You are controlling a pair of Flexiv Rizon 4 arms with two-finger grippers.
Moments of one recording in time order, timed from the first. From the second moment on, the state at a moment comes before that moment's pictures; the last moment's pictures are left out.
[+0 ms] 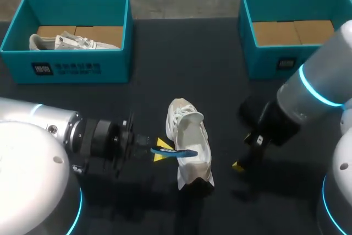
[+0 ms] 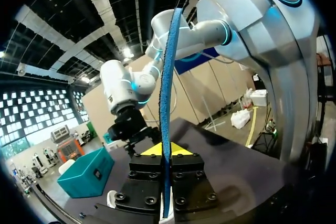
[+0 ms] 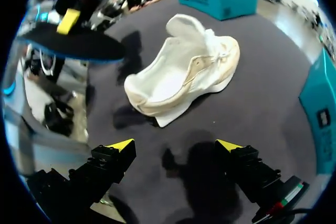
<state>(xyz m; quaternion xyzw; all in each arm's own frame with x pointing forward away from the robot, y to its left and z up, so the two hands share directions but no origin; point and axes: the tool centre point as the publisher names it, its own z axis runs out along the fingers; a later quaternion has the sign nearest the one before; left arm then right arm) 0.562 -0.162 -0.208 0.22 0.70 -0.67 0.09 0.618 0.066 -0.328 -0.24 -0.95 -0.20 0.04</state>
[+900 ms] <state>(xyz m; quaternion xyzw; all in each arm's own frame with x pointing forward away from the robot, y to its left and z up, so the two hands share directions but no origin) 0.538 -0.159 -0.217 0.20 0.68 -0.69 0.12 0.616 0.093 -0.362 -0.12 -0.98 -0.15 0.02</state>
